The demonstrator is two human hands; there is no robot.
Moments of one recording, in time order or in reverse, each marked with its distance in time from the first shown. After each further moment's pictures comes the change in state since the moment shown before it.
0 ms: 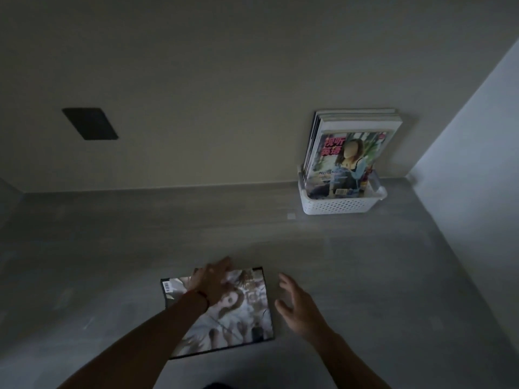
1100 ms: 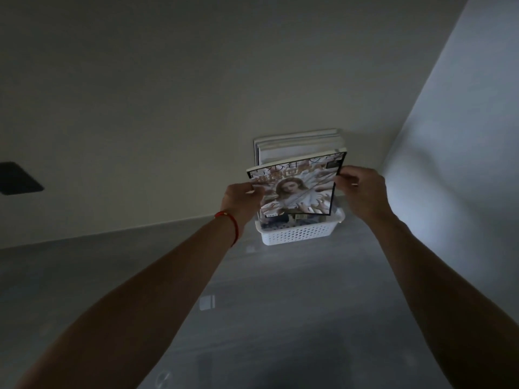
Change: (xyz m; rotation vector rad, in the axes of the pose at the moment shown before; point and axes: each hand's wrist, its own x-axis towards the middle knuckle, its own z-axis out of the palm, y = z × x) left_hand 0.145 0.256 -0.129 -1.071 0.257 0.001; right_hand 0.119 -0.035 -0.349 -0.144 0.753 -0.321
